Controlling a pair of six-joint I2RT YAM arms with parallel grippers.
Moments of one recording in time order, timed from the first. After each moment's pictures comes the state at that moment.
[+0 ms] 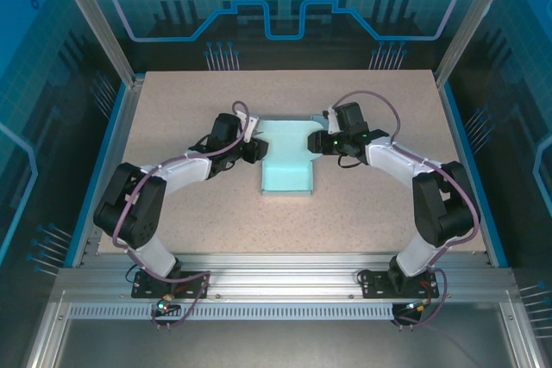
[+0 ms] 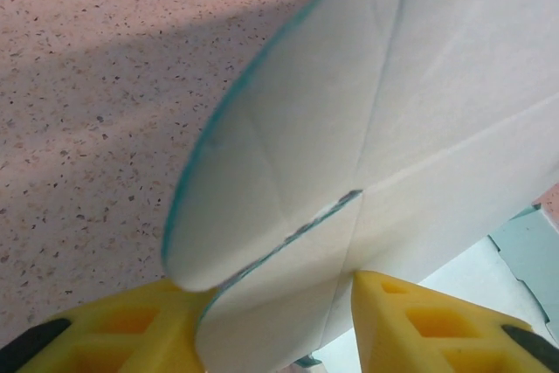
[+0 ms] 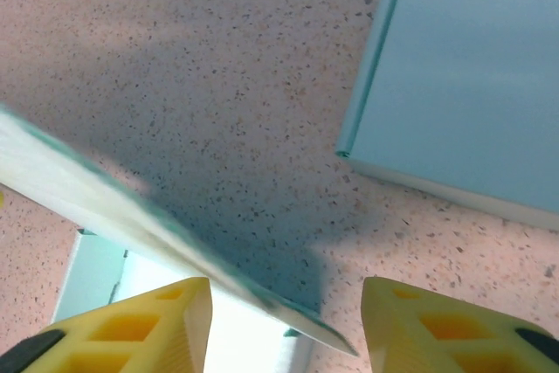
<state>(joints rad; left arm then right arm) -0.38 1.67 0.93 0.07 0.20 -0.12 0.37 1.66 1.08 -0.26 -0.24 0.35</state>
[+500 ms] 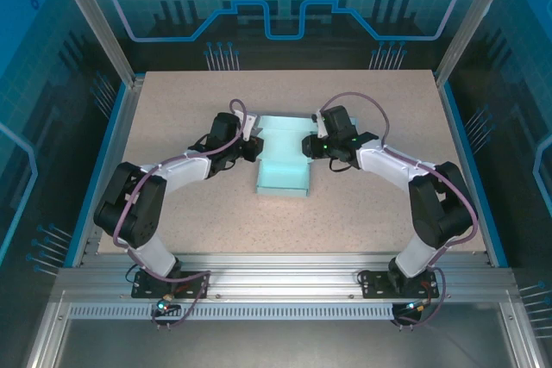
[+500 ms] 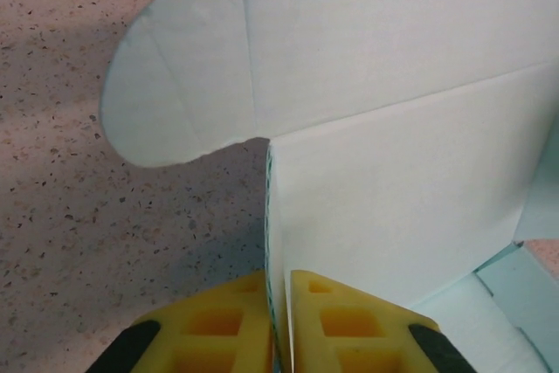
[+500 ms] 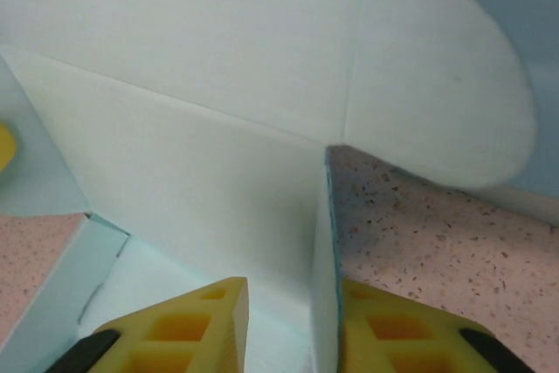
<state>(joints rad) -0.37 1.67 0.93 0.10 0.22 -0.17 0.47 1.66 1.09 -0.26 -0.12 0.35</state>
